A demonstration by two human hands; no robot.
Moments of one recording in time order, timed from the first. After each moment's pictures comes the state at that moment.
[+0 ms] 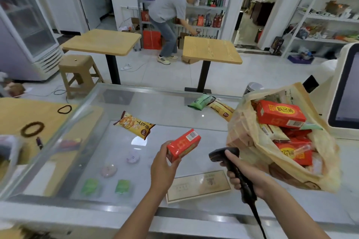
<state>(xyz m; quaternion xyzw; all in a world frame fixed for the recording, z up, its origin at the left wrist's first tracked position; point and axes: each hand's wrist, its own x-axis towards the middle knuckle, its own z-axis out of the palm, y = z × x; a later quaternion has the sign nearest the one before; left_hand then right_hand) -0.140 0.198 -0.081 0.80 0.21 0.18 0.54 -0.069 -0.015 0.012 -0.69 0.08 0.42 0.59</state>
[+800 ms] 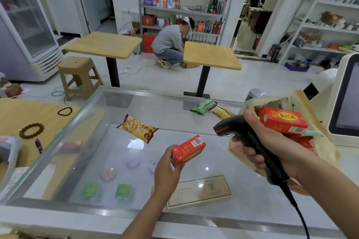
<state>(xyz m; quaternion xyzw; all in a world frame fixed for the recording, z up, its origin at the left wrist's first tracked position) -0.140 0.198 -0.079 0.79 0.20 0.16 0.55 -0.079 0.006 0.142 -0.77 -0.01 0.35 0.53</state>
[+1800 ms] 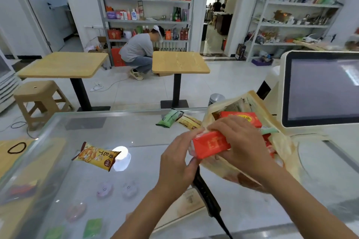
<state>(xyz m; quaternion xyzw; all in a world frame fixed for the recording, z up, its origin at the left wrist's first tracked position) -0.087 0.116 0.042 0.83 -0.12 0.32 0.44 -0.023 -0.051 0.096 -0.85 -0.41 -0.31 0.14</state>
